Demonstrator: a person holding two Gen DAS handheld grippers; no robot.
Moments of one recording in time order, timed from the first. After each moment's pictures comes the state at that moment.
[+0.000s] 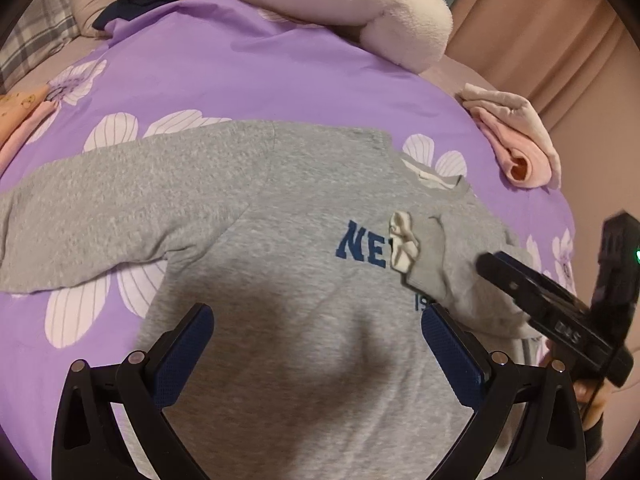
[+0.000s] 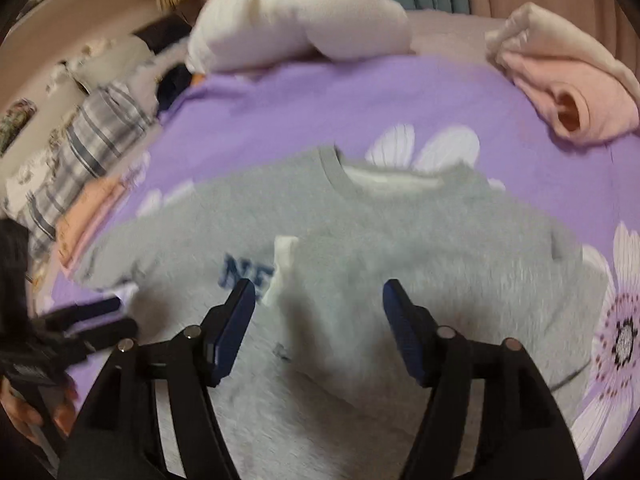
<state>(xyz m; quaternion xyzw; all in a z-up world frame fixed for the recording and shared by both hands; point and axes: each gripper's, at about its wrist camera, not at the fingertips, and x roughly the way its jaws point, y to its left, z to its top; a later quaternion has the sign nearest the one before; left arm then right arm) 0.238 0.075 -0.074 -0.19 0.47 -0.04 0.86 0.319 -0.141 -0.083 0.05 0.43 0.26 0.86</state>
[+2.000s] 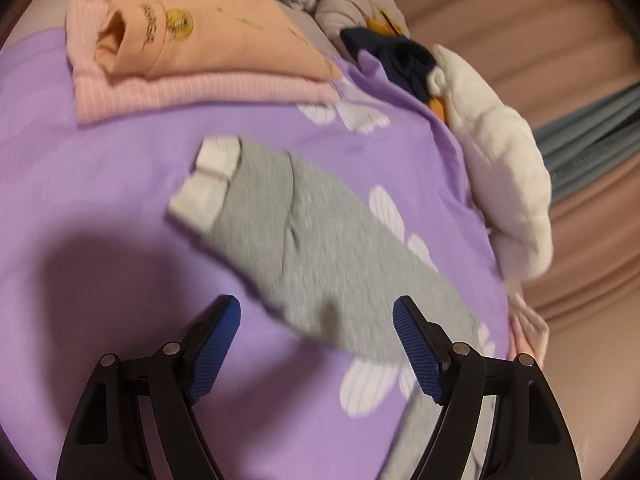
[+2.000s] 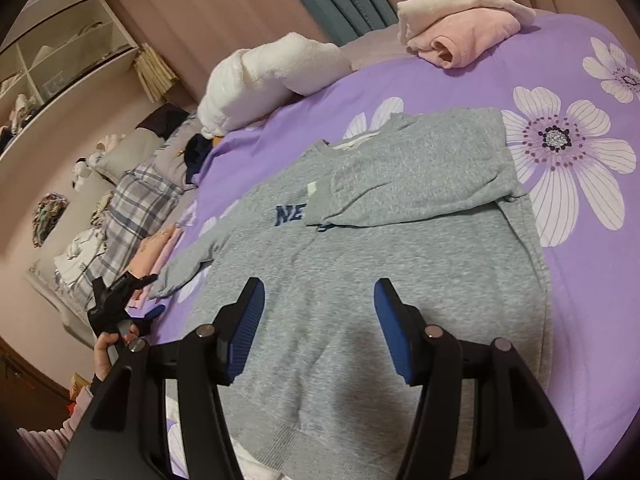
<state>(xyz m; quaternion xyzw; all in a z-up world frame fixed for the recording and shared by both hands) 0.146 0.320 -0.129 -0.47 0.32 0.11 0.82 0.156 -0.135 -0.068 0.22 0.39 0.20 0.87</state>
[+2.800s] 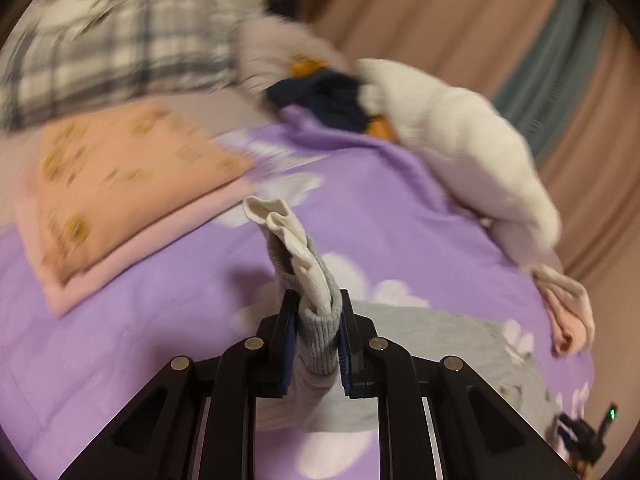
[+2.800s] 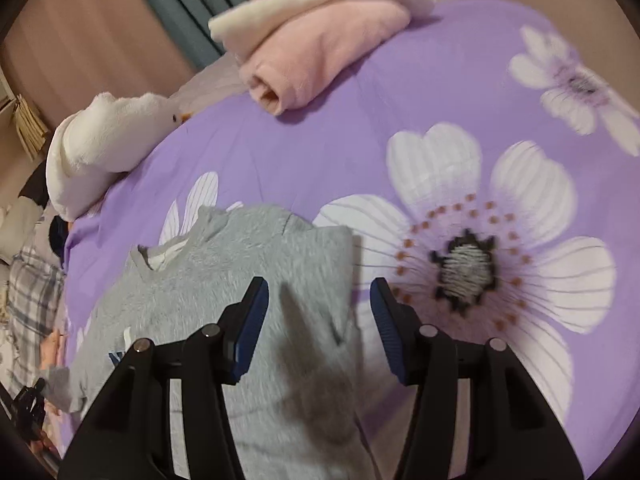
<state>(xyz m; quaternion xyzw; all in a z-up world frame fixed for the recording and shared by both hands) 0.190 0.286 -0.041 -0.28 0.29 0.12 0.91 0.349 -0.233 -0.117 0.23 0.43 0.00 0.87</state>
